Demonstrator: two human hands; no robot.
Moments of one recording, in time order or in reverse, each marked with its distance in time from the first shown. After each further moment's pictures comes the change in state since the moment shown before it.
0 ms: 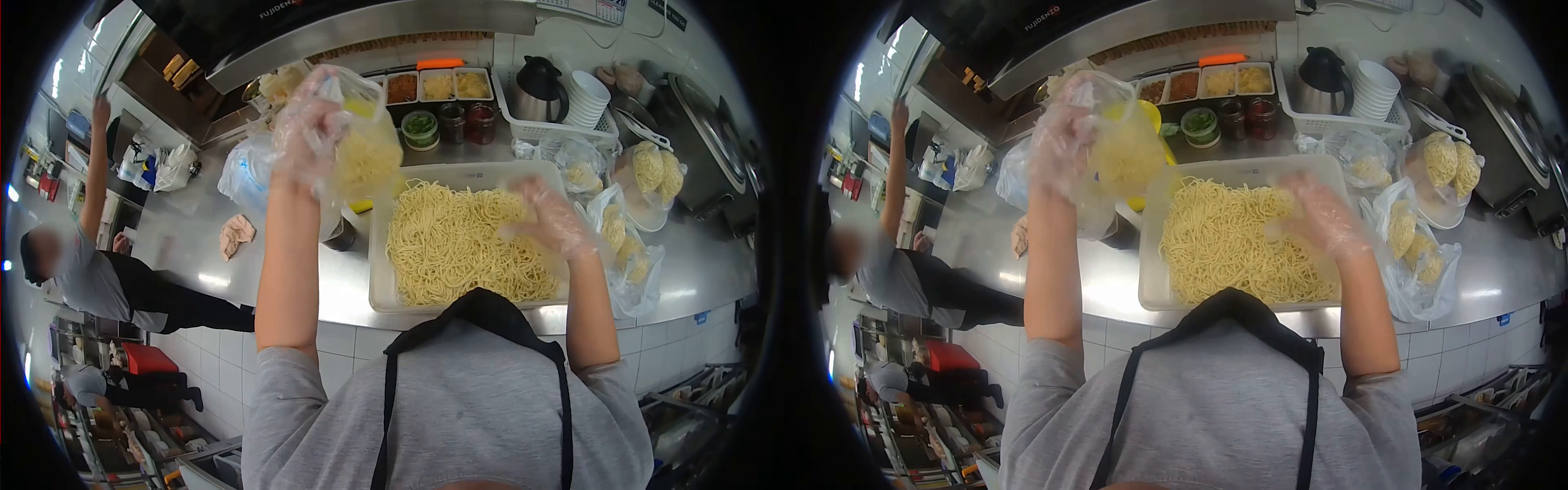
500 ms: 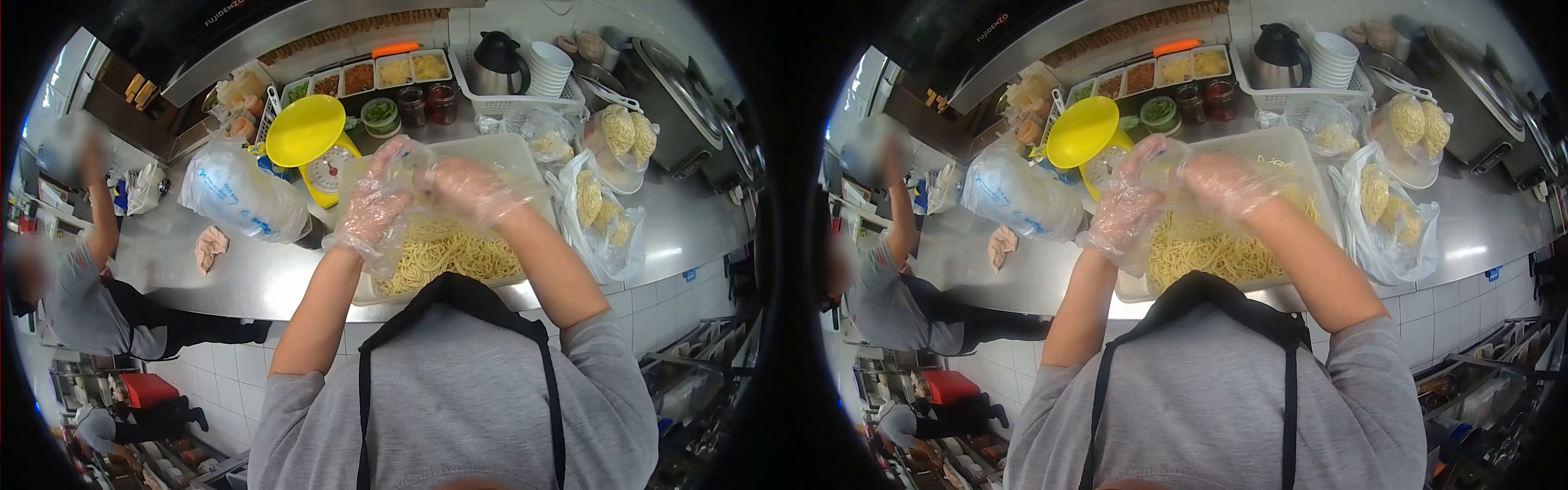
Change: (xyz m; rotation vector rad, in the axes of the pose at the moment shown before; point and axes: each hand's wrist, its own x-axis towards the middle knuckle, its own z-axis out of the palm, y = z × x) left_hand -0.079 -0.097 0.042 0.402 -0.348 -0.135; right_hand 0.049 -0.047 0.027 -0.156 -0.293 -0.089
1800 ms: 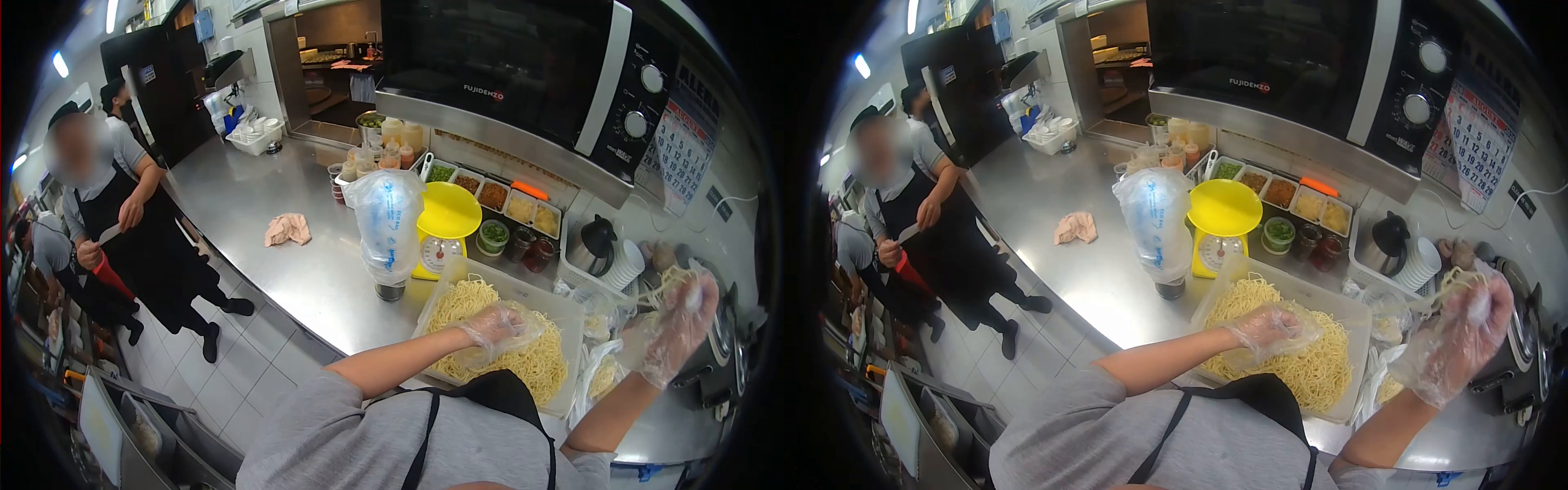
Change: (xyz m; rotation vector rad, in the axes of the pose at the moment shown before) left_hand 0.012 -0.078 0.024 0.358 -0.125 0.118; right_hand -0.097 -0.017 -0.126 0.912 1.292 -0.409
